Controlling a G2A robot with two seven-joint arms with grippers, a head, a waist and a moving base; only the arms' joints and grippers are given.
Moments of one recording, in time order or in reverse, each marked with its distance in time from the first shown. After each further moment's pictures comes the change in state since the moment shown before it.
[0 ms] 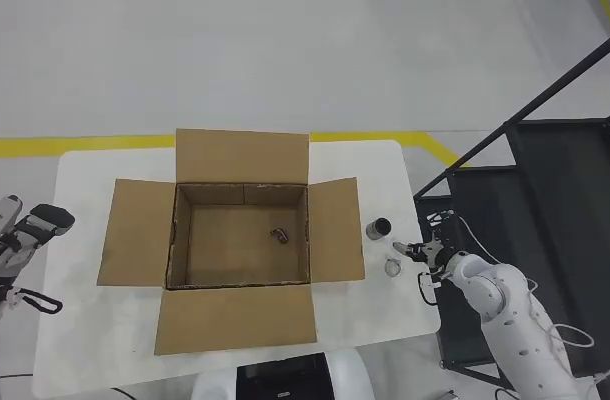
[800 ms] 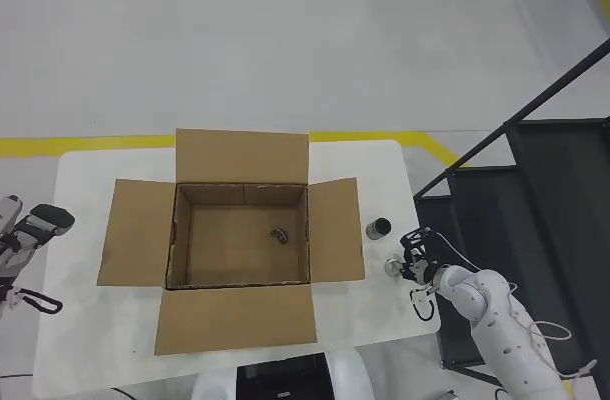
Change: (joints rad) left arm 0.000 0.000 0.000 0.000 0.000 0.000 0.000; right arm 0.030 0.000 -0.098 0.104 -0.049 -0.020 0.076
